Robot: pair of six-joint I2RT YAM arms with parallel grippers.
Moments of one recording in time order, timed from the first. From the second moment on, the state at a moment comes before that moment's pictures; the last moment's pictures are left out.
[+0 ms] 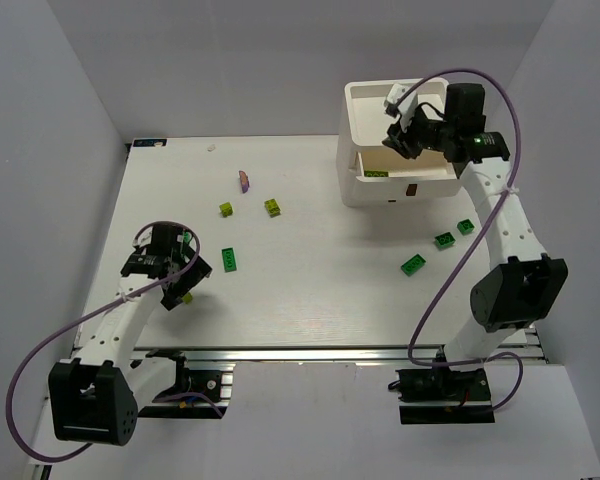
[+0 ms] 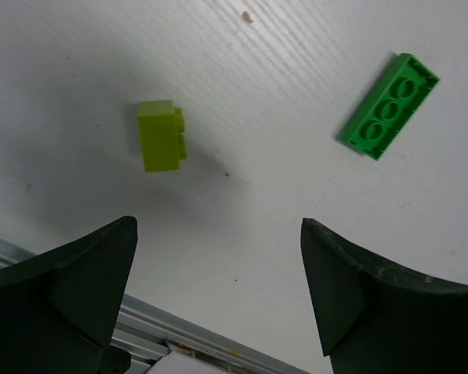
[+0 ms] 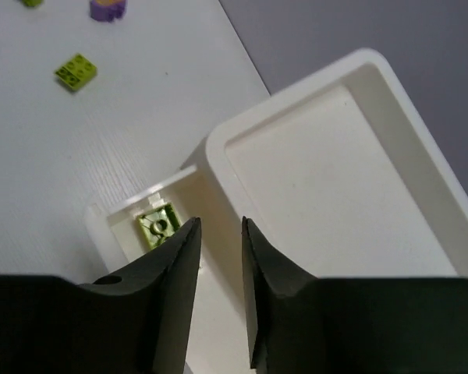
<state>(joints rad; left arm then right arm) -0.09 1.04 0.72 -0.78 -0.15 -0.82 0.15 1.68 1.79 -0.62 -0.64 -0.83</state>
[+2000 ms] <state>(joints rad) -0.42 1.80 1.58 -0.01 0.61 -0.53 0.18 1.29 1.28 -0.16 -0.43 -0.12</state>
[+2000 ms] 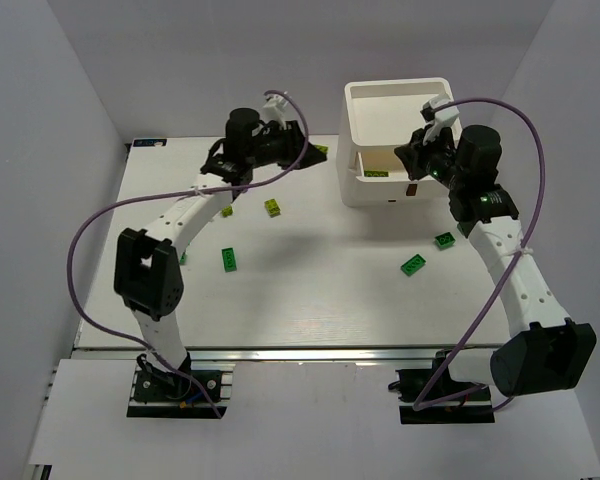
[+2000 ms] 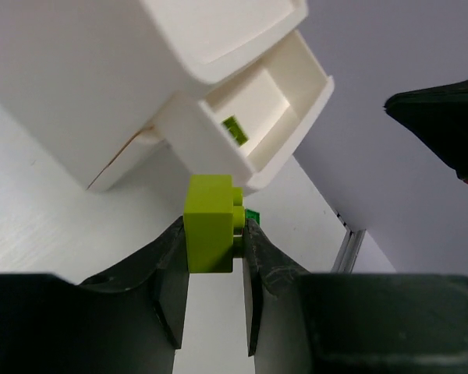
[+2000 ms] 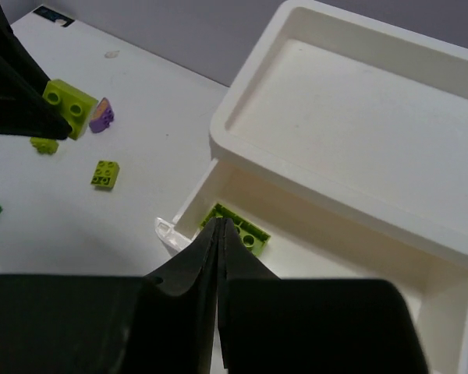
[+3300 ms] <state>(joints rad) -0.67 2.17 2.11 -0.04 0.34 -0.41 0.11 1.25 1.26 -0.17 -0.64 -0.17</state>
